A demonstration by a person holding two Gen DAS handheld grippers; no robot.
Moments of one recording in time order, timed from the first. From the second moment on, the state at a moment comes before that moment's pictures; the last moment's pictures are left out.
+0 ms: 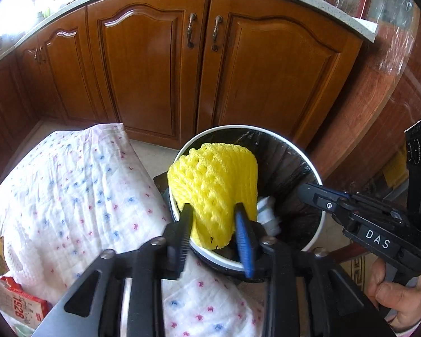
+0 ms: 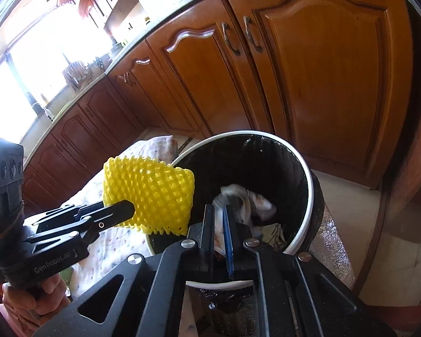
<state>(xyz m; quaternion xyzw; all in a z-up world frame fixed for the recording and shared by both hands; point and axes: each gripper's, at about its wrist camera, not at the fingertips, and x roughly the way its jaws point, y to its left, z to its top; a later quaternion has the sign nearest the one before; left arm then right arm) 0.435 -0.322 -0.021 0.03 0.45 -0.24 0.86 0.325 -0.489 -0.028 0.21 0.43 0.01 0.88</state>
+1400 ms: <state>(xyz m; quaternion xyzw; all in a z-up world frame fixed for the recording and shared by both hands) 0.255 -0.069 -0.012 -0.10 0.44 -0.13 0.88 0.207 -0.323 -0.046 0.27 0.37 0.12 0.88</state>
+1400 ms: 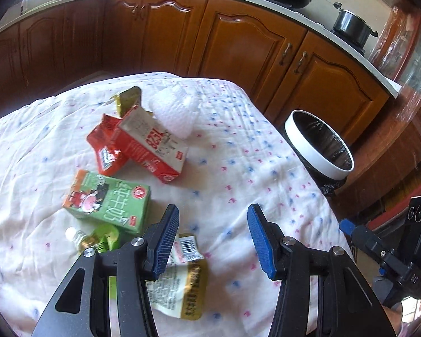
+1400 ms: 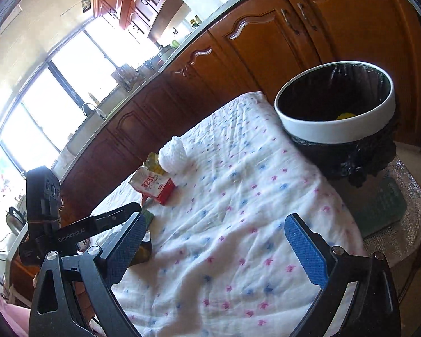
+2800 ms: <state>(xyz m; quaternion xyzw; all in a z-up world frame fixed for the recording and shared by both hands) 0.242 0.093 -0.029 -0.16 0.45 -0.01 0.88 0.270 -0.139 -0.045 0.05 0.44 0.35 0.82</state>
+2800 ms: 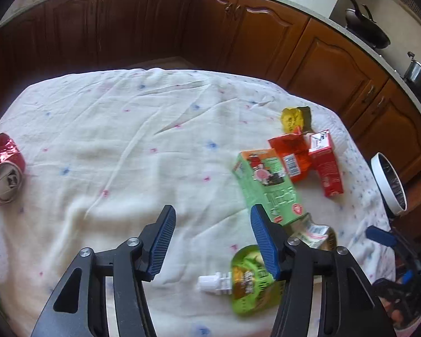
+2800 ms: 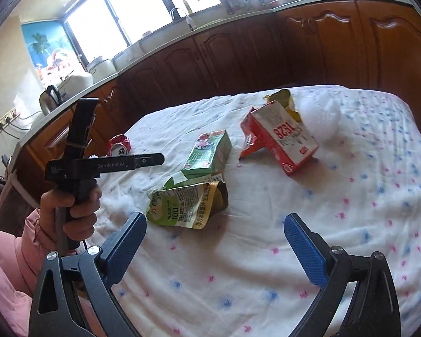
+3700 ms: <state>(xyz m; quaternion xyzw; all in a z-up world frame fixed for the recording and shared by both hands) 0.228 0.130 -0.030 -0.12 0.43 0.00 0.89 0.282 -0.075 -0.051 -0.04 0.43 0.40 0.81</state>
